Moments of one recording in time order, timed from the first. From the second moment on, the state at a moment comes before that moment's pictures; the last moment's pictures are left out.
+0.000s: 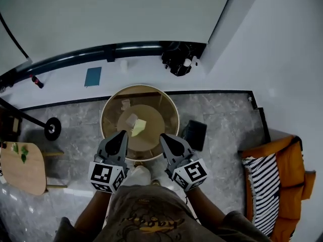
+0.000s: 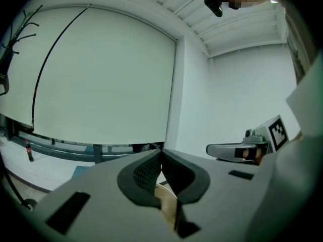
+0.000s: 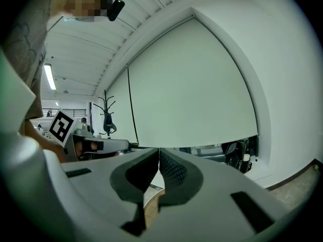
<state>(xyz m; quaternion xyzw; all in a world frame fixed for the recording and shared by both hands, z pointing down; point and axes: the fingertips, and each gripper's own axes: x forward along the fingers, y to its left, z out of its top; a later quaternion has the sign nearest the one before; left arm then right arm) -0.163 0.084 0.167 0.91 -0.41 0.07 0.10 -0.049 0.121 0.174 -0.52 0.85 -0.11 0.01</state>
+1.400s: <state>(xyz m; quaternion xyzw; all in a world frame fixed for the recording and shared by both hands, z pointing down) -0.150 -0.036 0.240 0.89 -0.43 0.08 0.13 -0.039 -0.023 0.236 -0.48 0.87 -0.13 -0.02</state>
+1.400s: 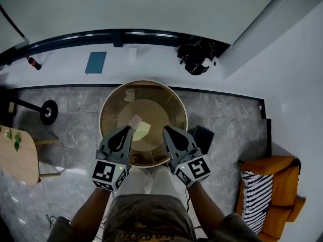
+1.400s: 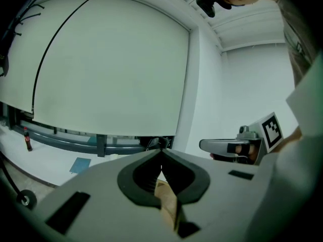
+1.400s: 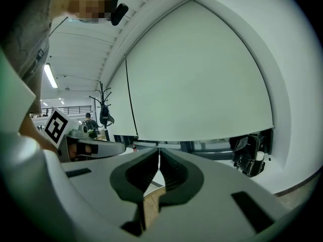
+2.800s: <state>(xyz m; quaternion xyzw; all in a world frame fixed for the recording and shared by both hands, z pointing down) -0.148 -0.059 0.469 0.88 -0.42 0.11 0.21 -0.095 -0.036 0.535 -0.36 0.90 -0.21 -0.15</state>
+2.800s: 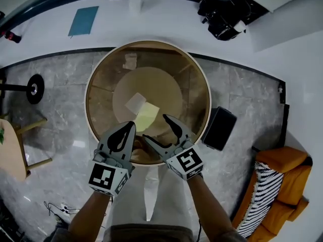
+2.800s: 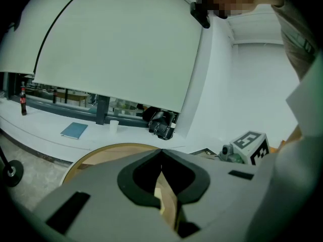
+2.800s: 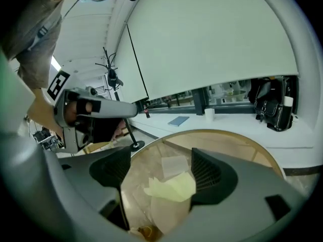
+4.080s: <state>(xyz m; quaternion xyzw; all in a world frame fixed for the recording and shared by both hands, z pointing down) -0.157 -0.053 0.502 0.86 -0.42 0.13 0.25 -0.104 -0.042 0.700 -0.32 0.84 -0.24 -0.36</state>
